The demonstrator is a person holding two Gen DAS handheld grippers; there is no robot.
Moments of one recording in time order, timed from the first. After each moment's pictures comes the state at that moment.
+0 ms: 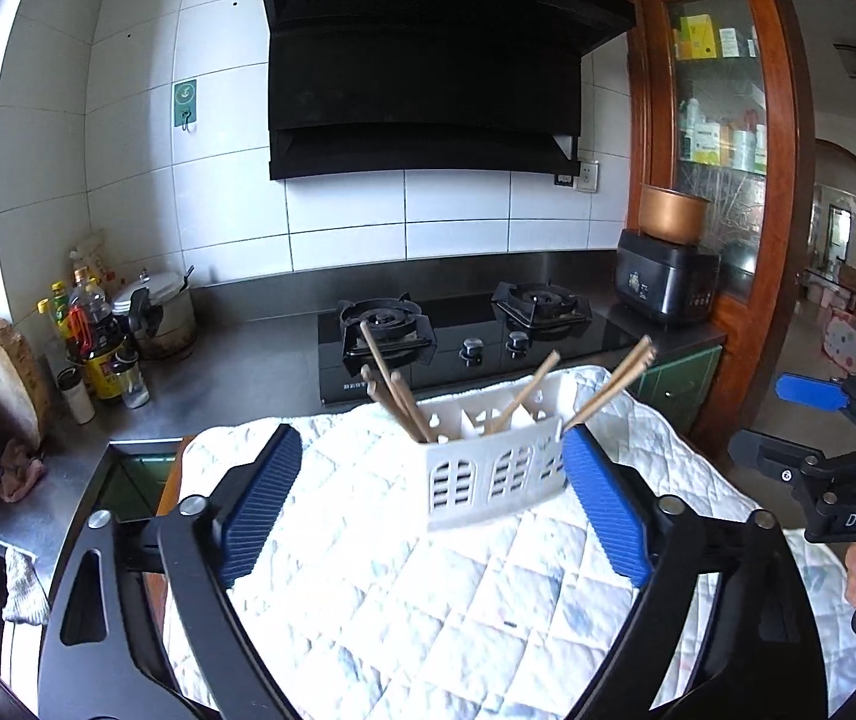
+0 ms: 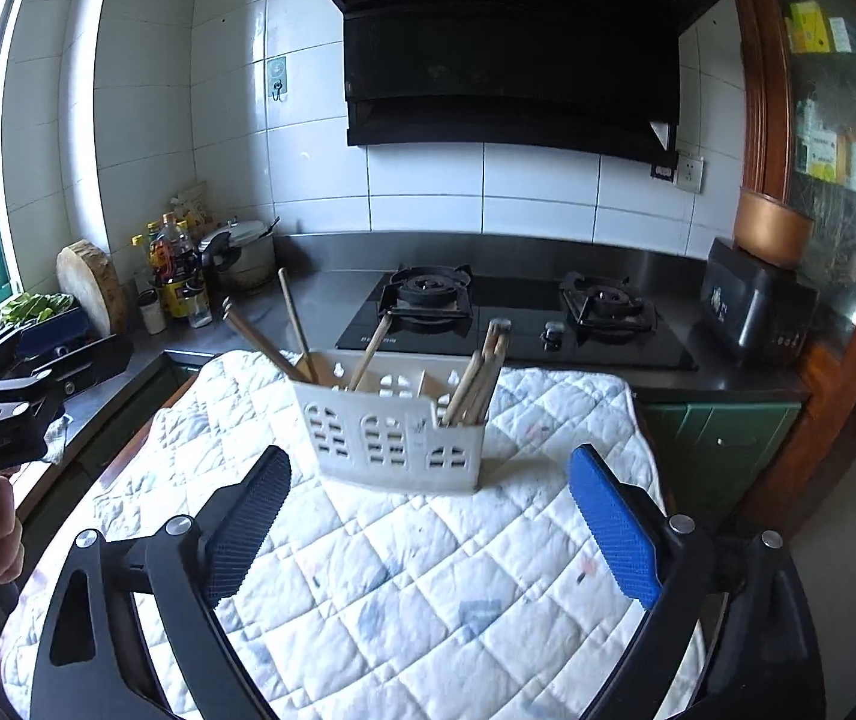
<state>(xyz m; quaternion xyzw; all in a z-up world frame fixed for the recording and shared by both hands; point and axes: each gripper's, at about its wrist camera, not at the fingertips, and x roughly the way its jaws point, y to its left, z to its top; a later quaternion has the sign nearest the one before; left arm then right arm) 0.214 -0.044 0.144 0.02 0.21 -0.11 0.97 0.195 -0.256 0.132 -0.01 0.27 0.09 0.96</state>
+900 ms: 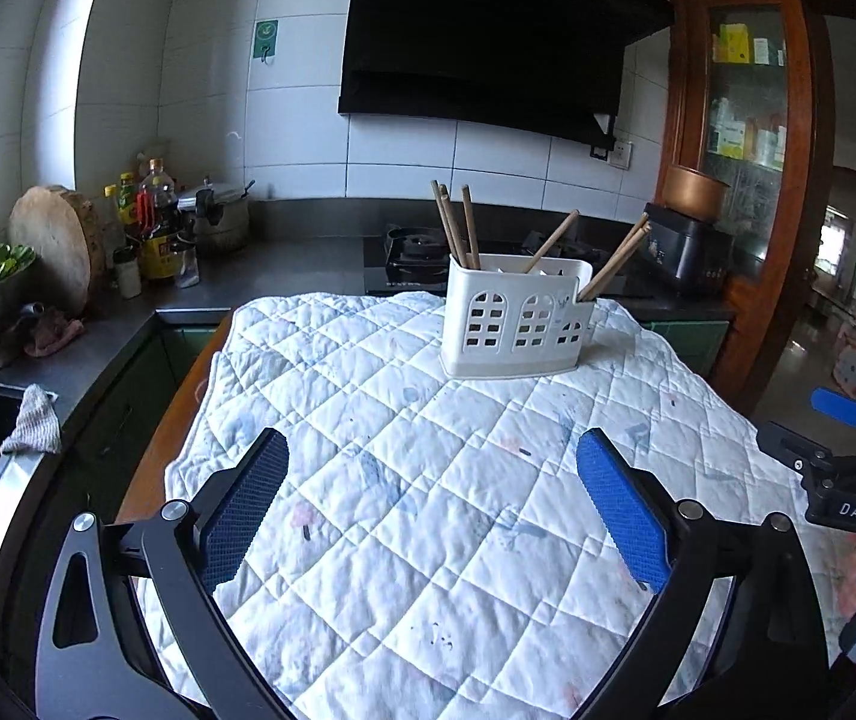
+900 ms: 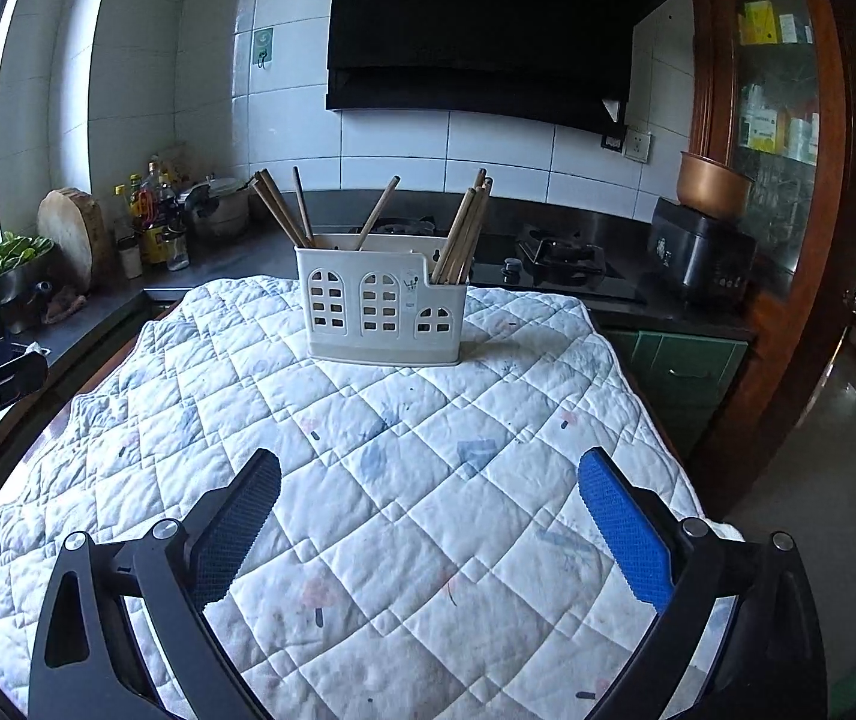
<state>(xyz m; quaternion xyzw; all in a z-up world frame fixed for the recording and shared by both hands) 0.085 0.012 0.058 -0.03 0.25 -0.07 0.97 0.073 -0.228 0.051 -0.04 0.27 0.02 0.96</state>
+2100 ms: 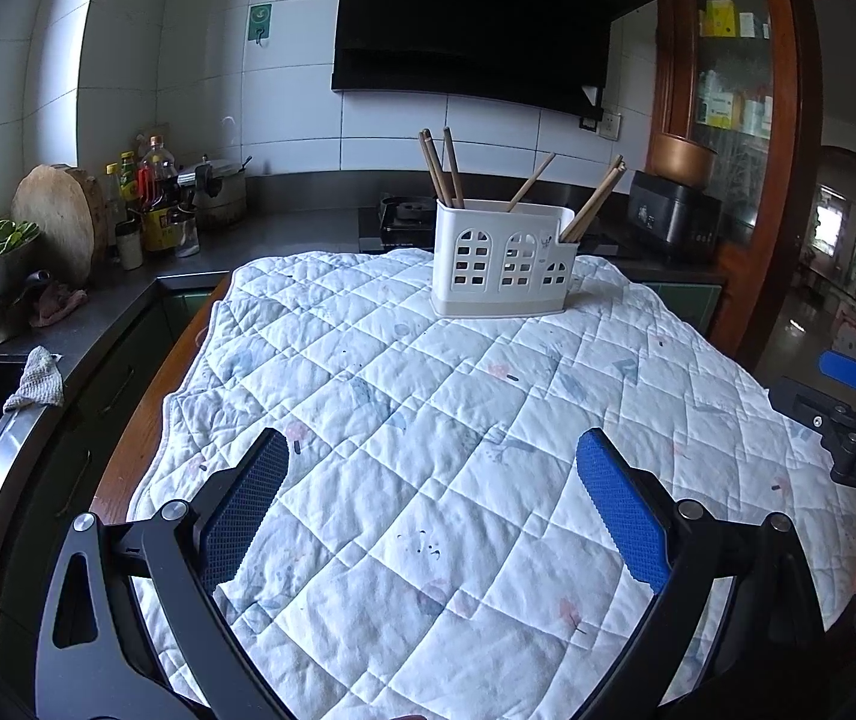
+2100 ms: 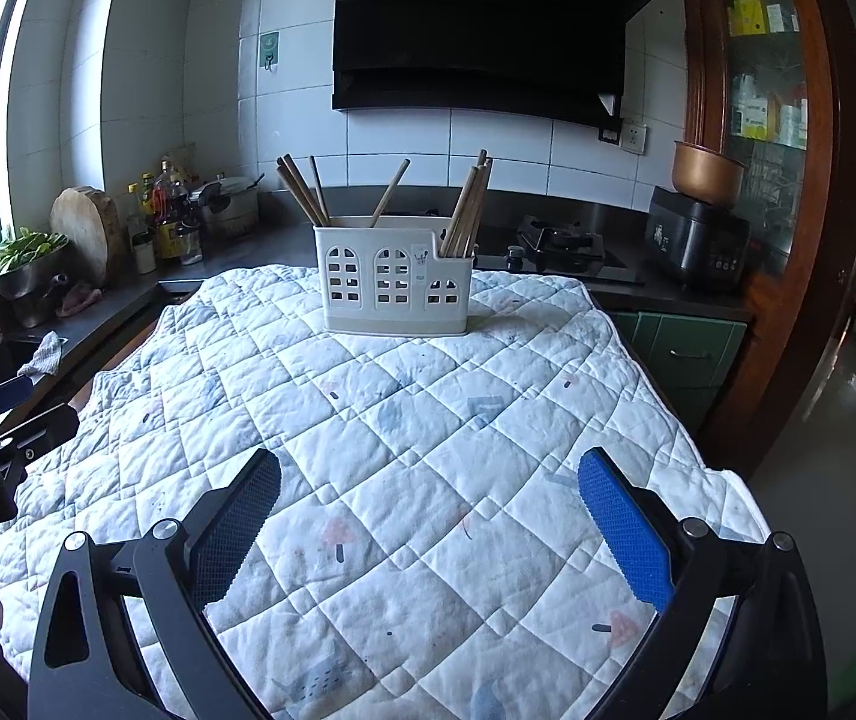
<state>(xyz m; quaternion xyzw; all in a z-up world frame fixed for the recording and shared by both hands) 0.042 0.003 0.019 -0.02 0.27 -0.07 0.96 0.029 -0.227 0.036 -0.02 0.27 0.03 0.96</state>
